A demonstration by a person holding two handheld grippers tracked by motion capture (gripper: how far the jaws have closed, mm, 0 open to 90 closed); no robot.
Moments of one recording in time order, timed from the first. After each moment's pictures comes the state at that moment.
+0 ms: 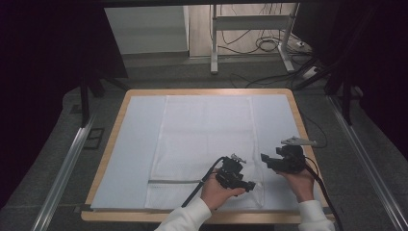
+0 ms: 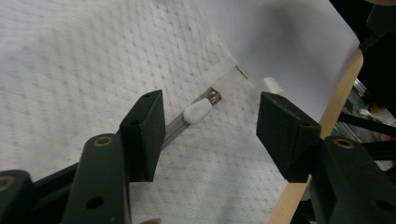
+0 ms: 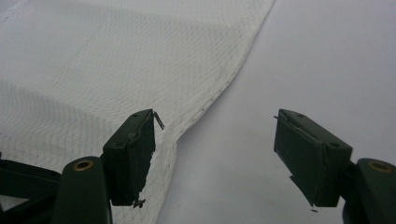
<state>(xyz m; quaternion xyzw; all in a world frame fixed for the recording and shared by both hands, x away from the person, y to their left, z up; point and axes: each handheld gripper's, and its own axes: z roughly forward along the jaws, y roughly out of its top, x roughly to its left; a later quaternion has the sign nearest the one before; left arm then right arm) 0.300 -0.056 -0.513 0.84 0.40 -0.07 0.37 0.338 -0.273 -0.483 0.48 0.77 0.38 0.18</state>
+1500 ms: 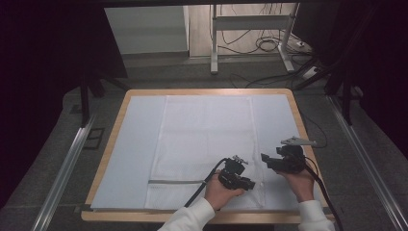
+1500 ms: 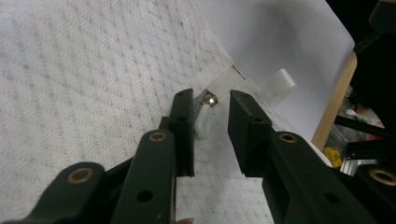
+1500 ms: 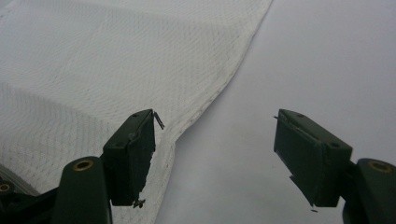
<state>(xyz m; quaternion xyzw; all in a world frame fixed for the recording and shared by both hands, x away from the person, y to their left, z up) 0.303 -0.063 -0.523 0.83 0.40 -0.09 0.37 0.338 -0.273 -0.483 0.48 0.77 0.37 0.18</state>
